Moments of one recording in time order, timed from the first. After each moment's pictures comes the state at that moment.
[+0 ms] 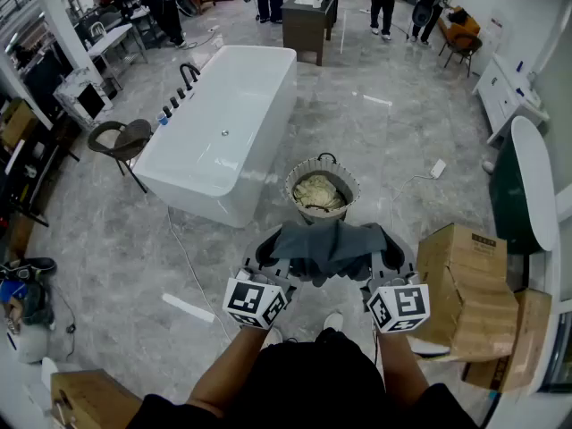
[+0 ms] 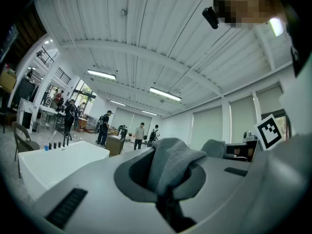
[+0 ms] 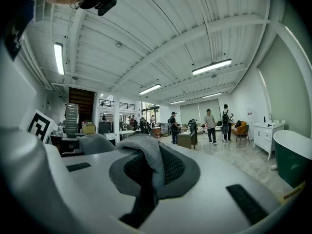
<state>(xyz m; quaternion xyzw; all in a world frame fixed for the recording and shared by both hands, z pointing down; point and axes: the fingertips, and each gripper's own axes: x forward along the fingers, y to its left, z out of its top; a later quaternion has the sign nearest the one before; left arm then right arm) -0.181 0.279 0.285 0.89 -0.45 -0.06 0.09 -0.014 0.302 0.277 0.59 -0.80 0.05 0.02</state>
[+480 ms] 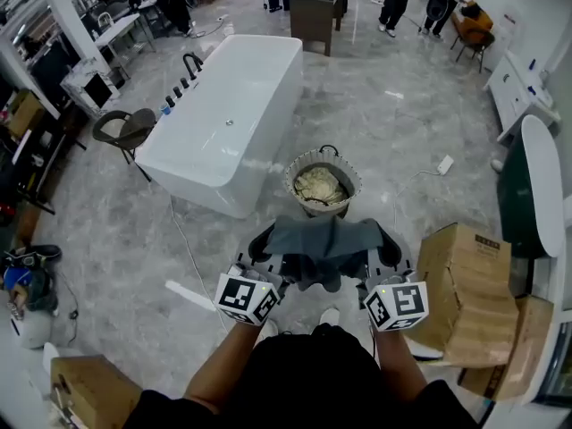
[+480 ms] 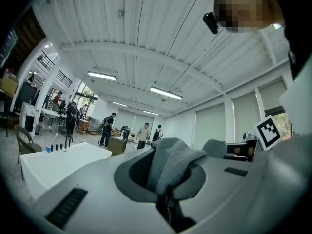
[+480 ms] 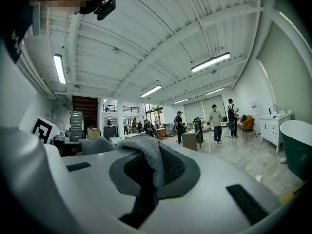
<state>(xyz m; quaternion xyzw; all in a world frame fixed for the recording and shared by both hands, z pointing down) -0.143 0.264 0.287 0.88 -0.47 -0.05 0.08 0.025 0.282 0.284 0.57 -0.82 0.07 -0.01</state>
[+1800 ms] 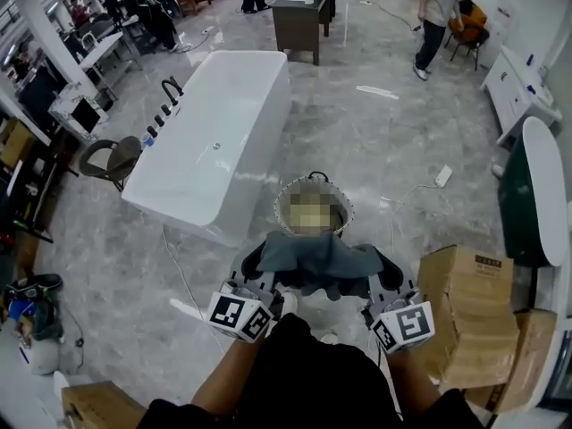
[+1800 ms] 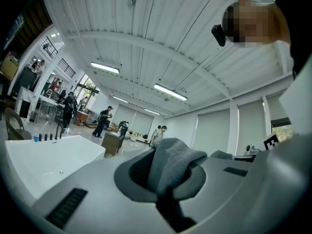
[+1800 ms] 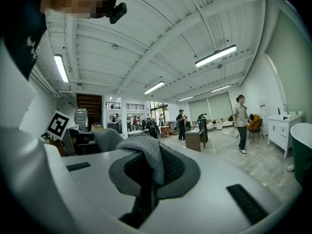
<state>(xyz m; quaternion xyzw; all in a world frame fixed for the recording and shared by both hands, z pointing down) -0.084 0.114 0.285 0.88 -0.45 -0.08 0.13 0.089 0.159 0.292 0.53 -0.84 0.08 0.02</state>
